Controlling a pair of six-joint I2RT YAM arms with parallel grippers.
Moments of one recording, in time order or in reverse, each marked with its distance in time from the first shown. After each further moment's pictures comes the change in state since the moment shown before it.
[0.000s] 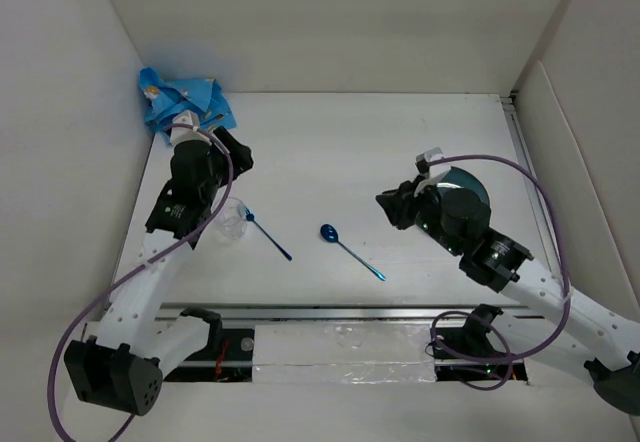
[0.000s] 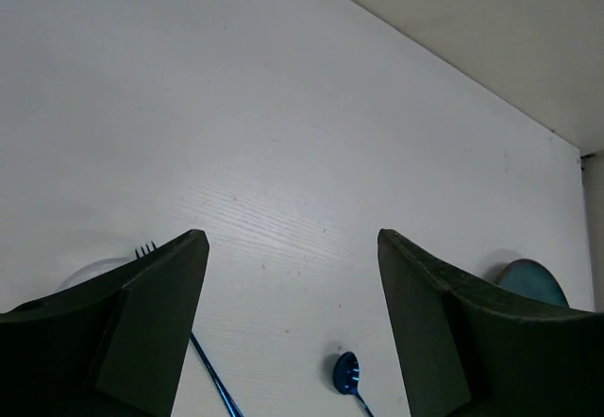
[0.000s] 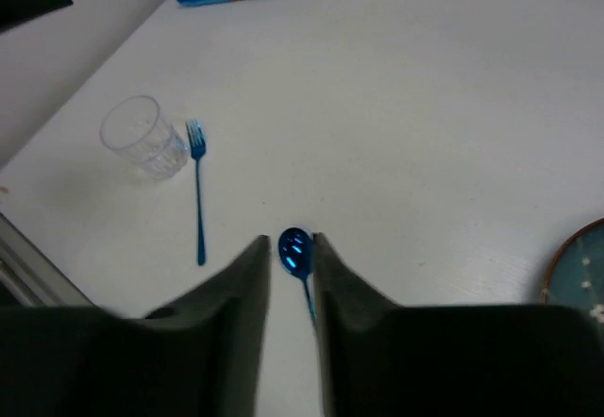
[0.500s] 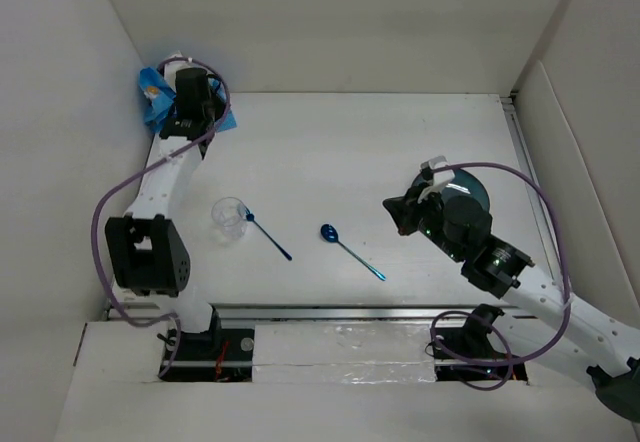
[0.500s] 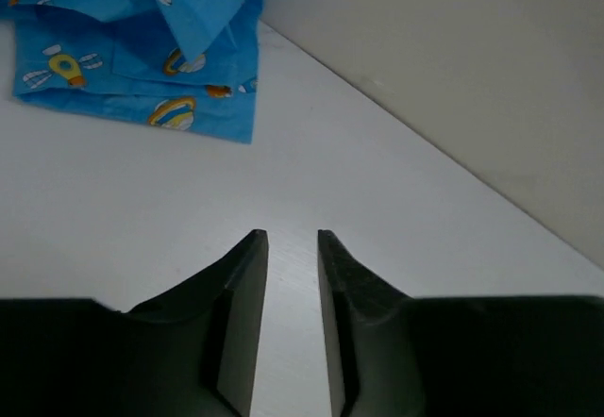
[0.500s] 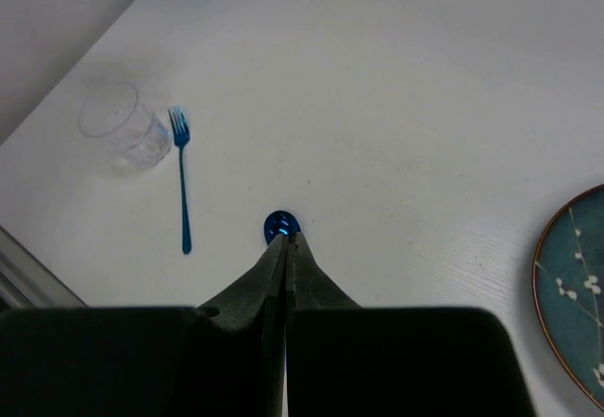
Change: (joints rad) left arm 0.152 0.608 0.507 0.045 -0.062 0.024; right arm -0.014 -0.058 -0.082 0.011 0.010 0.023
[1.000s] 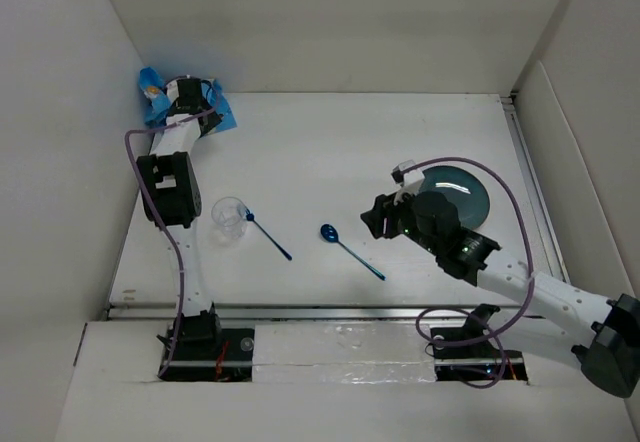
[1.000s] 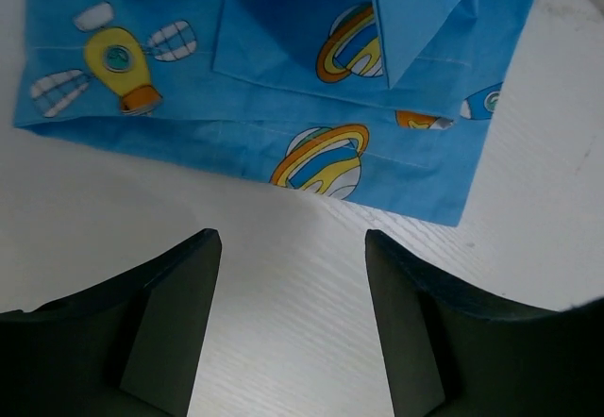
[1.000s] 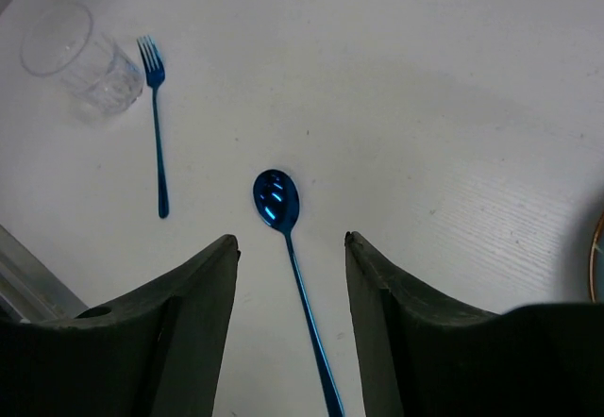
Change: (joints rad) left arm 0.179 0.721 0.505 -0.167 0.010 0.063; right arm -0.006 0.189 -0.044 0.087 -0.052 0.017
